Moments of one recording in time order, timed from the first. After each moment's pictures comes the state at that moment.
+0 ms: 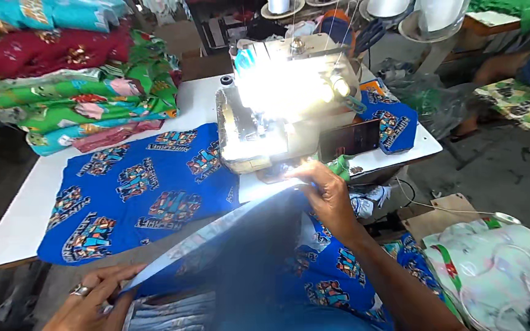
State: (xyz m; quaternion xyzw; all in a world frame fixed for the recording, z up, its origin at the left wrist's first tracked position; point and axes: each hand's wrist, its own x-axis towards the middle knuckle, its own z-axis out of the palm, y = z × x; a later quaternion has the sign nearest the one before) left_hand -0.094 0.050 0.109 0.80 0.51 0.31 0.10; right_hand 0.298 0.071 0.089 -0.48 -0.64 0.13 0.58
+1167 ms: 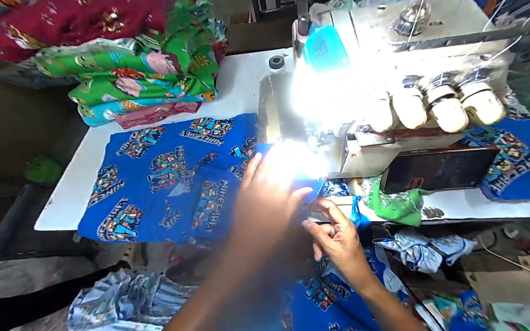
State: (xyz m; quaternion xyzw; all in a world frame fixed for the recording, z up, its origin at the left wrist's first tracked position) left_hand 0.113 0.180 0.105 0.87 0.43 0.22 -0.04; right_hand 0.262 0.096 0.032 -0.46 -0.47 0.50 0.56
